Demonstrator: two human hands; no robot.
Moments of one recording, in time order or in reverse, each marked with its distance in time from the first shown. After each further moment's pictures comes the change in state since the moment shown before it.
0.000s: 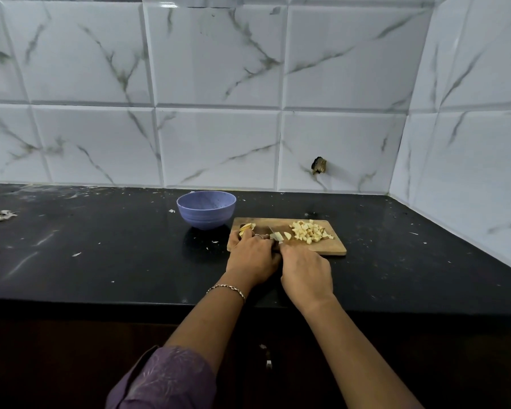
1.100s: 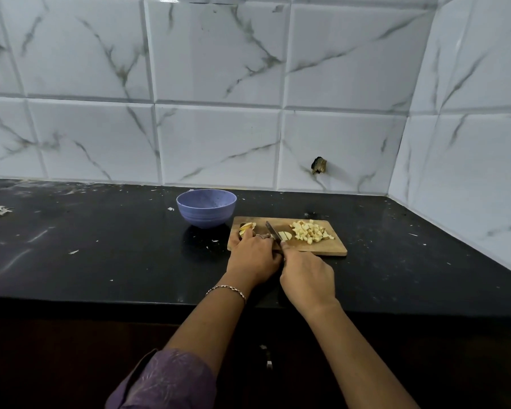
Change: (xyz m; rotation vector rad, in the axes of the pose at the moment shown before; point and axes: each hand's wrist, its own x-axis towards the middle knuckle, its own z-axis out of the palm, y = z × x) left_hand -0.002 0.000 -0.005 -0.035 -0.061 -0.040; right_hand -0.003 -0.002 0.004 0.092 -0.081 0.100
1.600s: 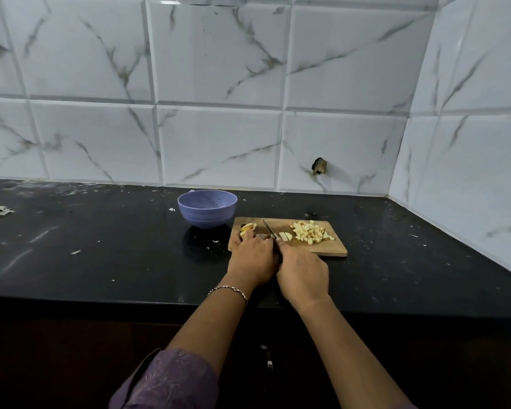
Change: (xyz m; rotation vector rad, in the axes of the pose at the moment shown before) left_hand 0.000 0.000 0.001 0.029 0.017 0.000; right_hand 0.010 -0.006 0.010 -0.033 0.066 -0.008
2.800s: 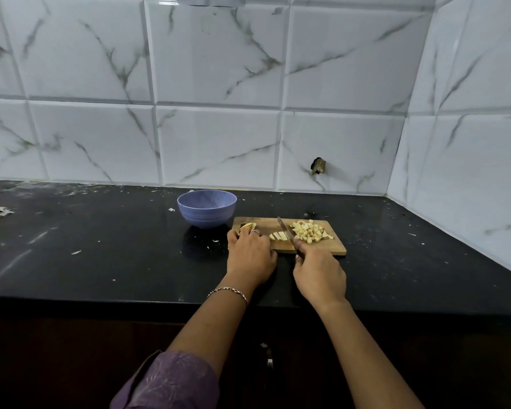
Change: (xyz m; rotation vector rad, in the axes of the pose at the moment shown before) left_hand -0.004 0.000 -0.002 0.113 0.087 -0.051; right_hand -0.010 0.020 -0.016 0.212 0.031 0.201
